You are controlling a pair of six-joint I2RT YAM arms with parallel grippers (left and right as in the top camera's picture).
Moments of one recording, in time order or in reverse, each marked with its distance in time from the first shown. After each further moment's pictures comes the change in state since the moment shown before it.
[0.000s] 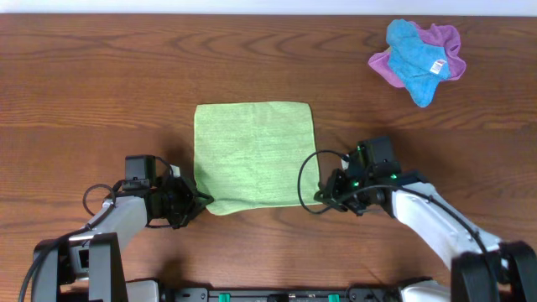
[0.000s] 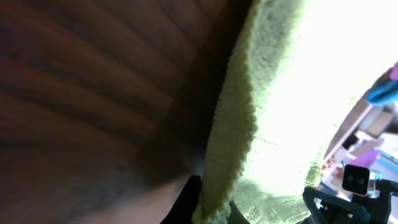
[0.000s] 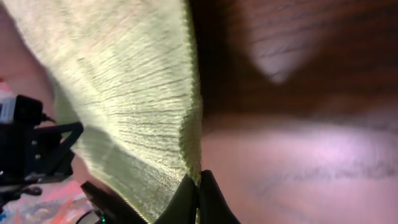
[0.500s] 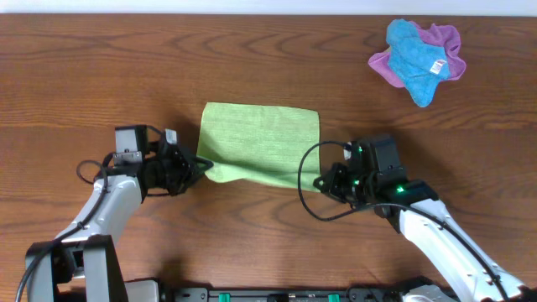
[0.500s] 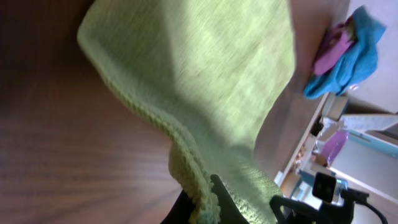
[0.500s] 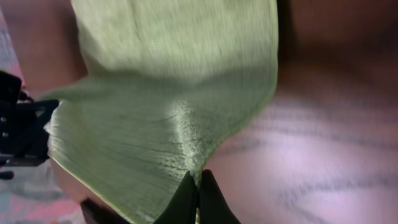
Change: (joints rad) left arm 0.000 0.001 0.225 -0.022 0.048 -0.003; right arm 0.052 -0.161 0.000 0.097 0.123 0.056
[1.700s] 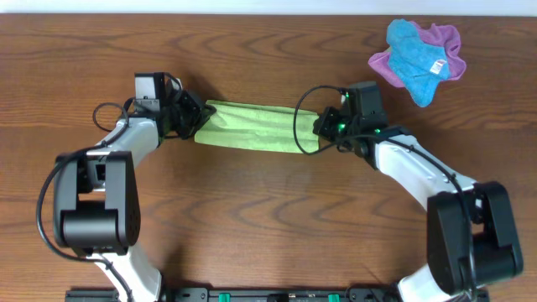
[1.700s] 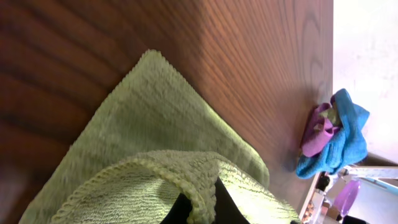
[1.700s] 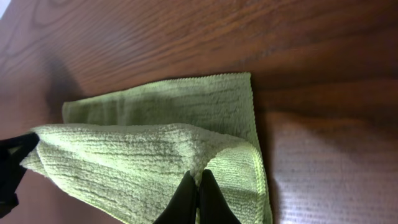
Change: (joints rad) left arm -0.085 0.443 0.404 0.233 -0.163 -0.156; right arm -0.053 0.478 0.359 0.215 0.186 -0.053
